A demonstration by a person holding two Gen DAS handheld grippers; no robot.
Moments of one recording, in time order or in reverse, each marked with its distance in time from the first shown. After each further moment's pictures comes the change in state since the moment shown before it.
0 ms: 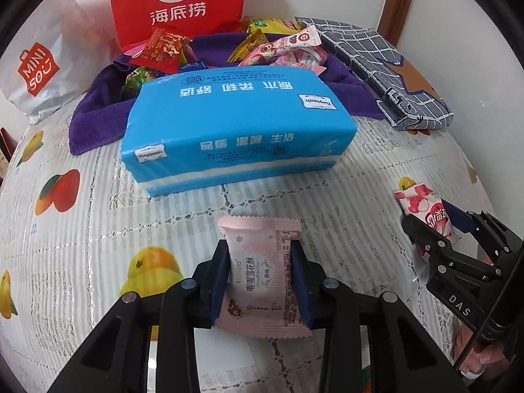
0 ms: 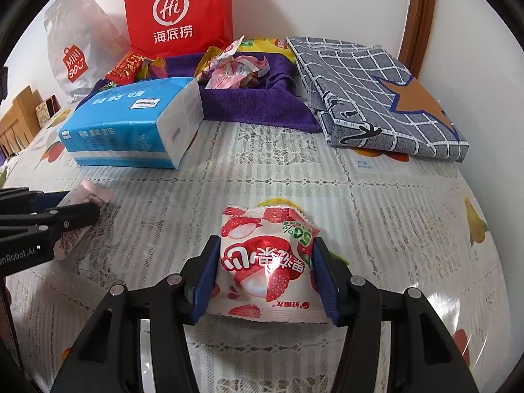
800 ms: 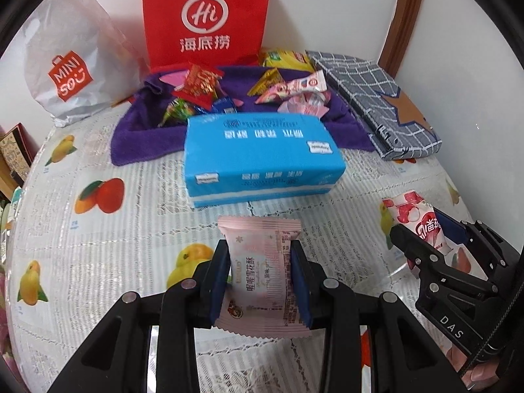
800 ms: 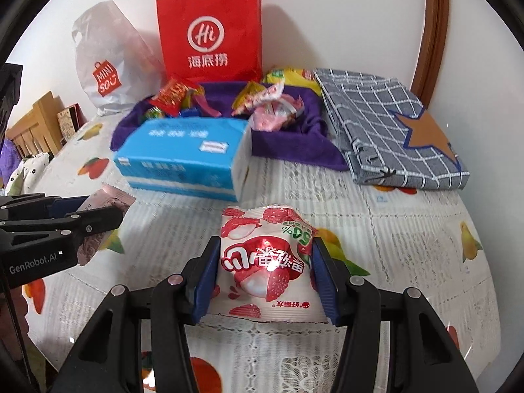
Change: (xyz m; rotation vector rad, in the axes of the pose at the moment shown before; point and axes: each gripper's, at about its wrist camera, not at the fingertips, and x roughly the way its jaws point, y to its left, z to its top) left arm -0.066 0.020 0.002 -0.053 -0.077 0.001; right arm -0.061 0.042 0.021 -0.031 -0.075 0.055
